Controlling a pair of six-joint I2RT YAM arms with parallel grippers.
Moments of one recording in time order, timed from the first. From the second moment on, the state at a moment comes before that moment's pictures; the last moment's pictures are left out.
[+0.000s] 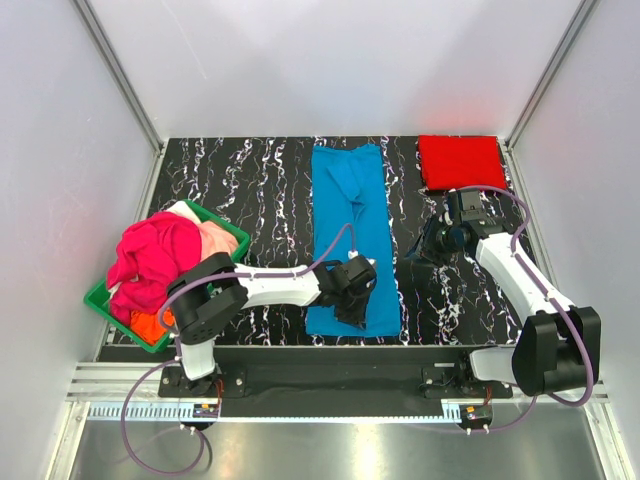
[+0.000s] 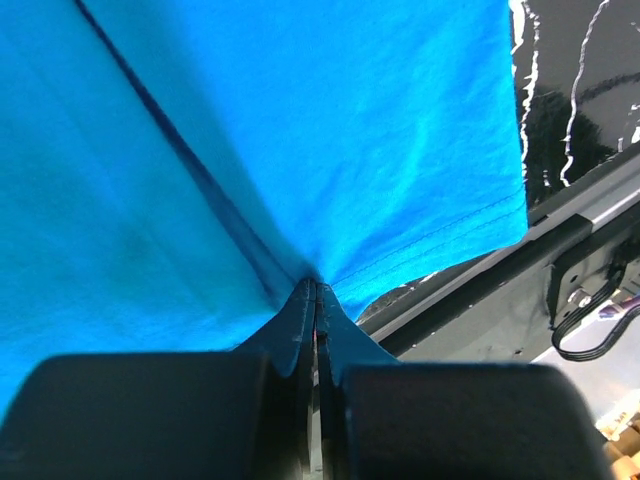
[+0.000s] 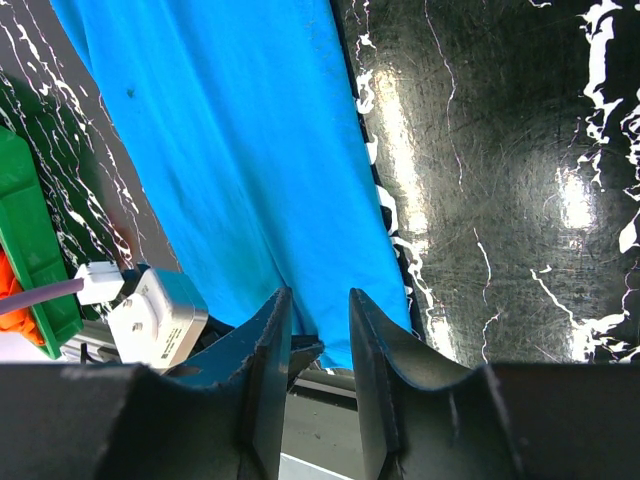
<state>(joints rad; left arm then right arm) -1.10 1.83 1.09 -0.33 0.17 -0.84 0.16 1.30 0.95 -0.70 -0.30 0.61</state>
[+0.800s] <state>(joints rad) -1.12 1.77 1.10 -0.43 0.07 -0.82 0.23 1.31 0.73 -0.62 -0.36 0.68</state>
